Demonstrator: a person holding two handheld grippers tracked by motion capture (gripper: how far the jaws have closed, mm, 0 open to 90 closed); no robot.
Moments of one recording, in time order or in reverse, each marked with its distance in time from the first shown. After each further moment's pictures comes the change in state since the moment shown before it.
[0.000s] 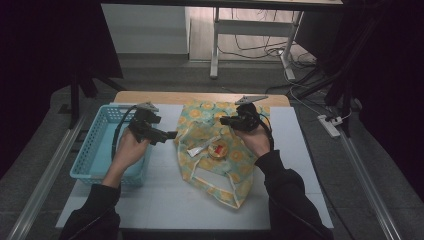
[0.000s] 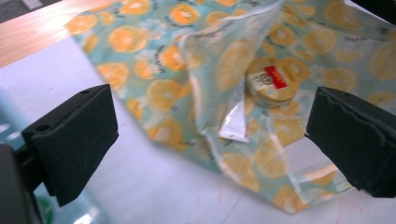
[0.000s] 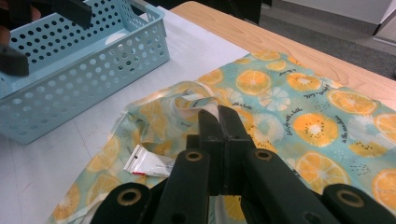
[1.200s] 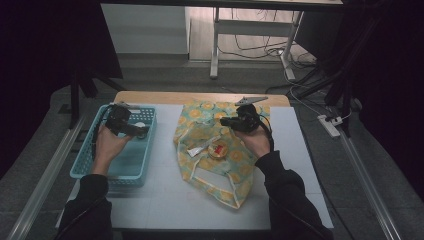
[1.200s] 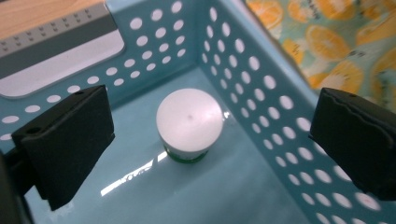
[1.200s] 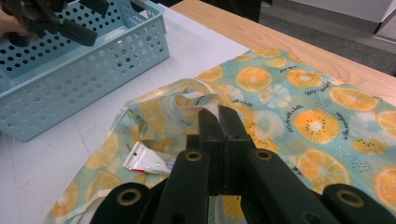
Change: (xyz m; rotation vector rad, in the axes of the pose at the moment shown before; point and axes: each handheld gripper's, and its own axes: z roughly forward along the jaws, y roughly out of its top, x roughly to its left) left arm 0.087 -0.042 0.004 0.117 0.257 -0.103; right arm -0.001 -0.003 0.001 0.002 0.001 -0.001
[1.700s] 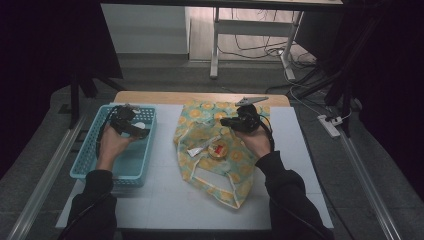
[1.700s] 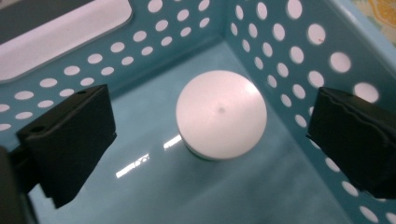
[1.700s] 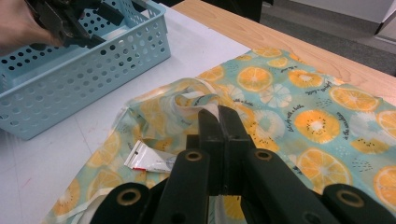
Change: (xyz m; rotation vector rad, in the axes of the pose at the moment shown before) left arm 0.005 0.002 0.025 0.112 0.057 0.010; right arm 0.001 0.000 -0.001 -0.001 0.005 -0.002
